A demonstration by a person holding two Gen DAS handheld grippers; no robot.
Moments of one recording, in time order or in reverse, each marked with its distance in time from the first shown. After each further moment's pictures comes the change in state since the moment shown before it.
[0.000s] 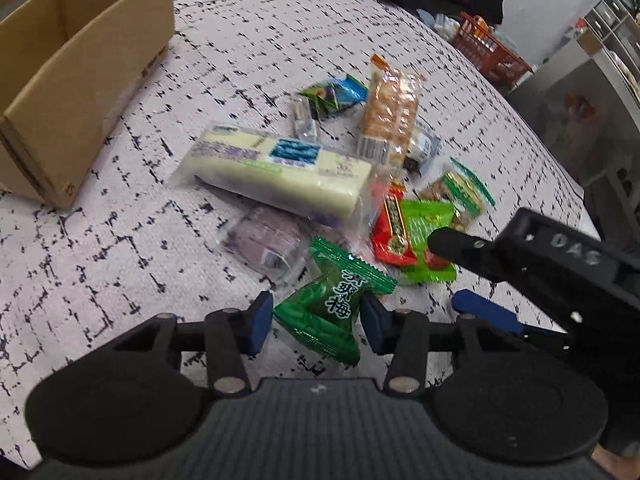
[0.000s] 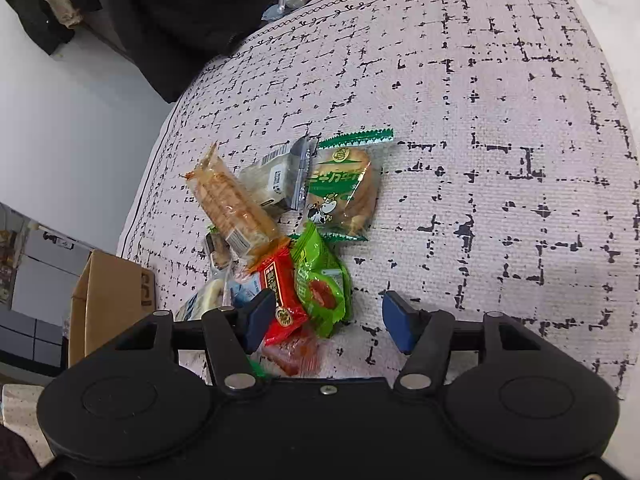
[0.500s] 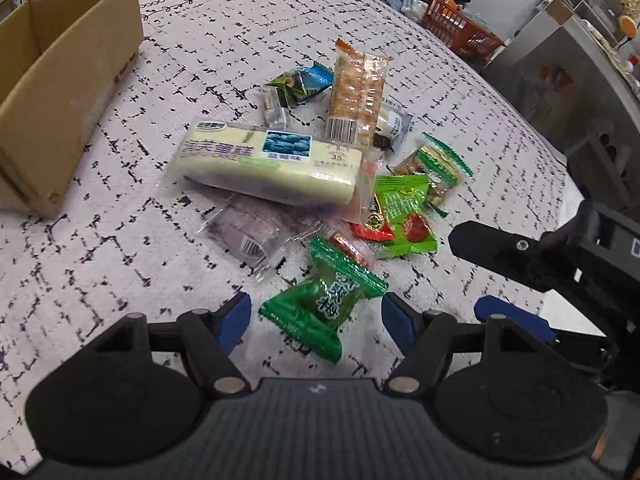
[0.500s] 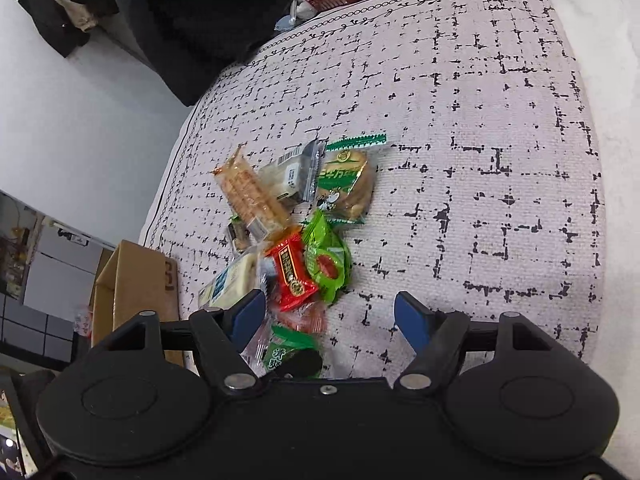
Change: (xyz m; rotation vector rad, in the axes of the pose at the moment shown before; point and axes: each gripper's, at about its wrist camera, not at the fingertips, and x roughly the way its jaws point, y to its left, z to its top) left arm 0.001 -0.012 -0.011 0.098 0.020 -0.023; right arm -0.043 -0.003 -0.009 -0.004 -0.004 0.032
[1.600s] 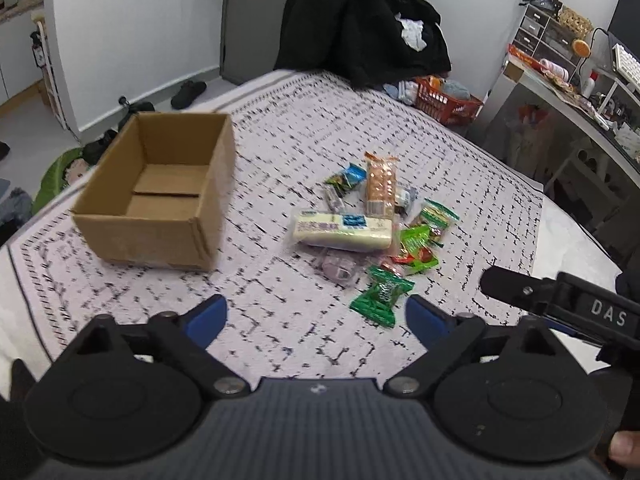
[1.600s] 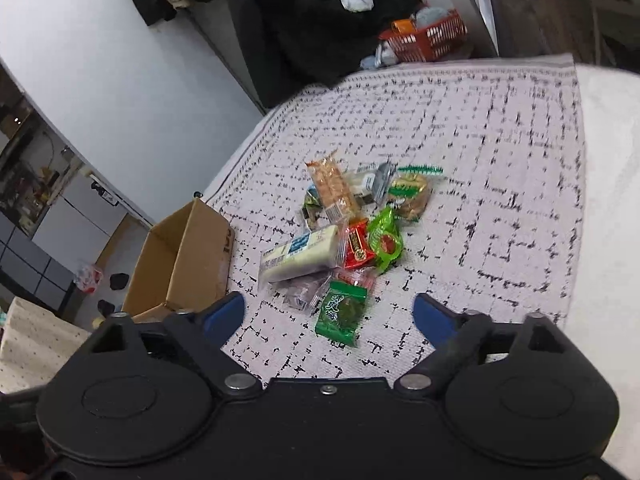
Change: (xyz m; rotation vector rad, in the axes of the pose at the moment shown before) left arm -0.161 0.034 -0.031 0.124 -0.218 0.080; right arm -0.083 0.045 -0.053 -0.245 -0.085 0.039
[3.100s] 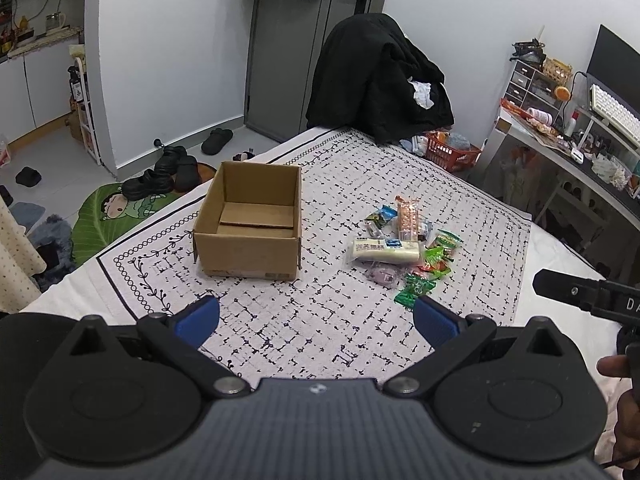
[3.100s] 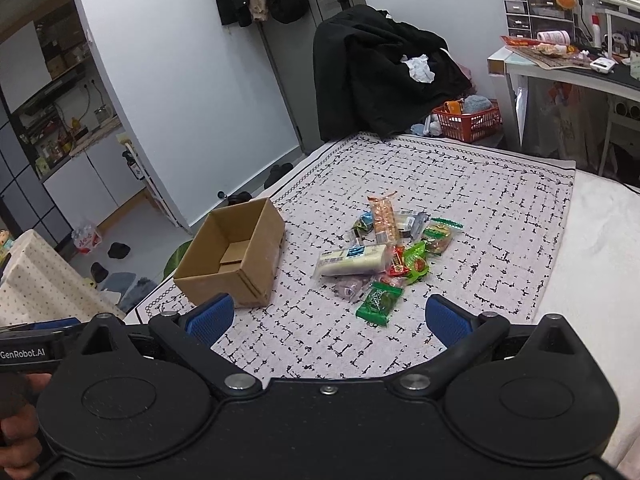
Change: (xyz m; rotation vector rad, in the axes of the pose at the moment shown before) left arm -0.149 0.077 -0.039 0.011 -0.158 0.026; right arm -0.126 0.088 -0.049 -0.273 -0.137 -0.031
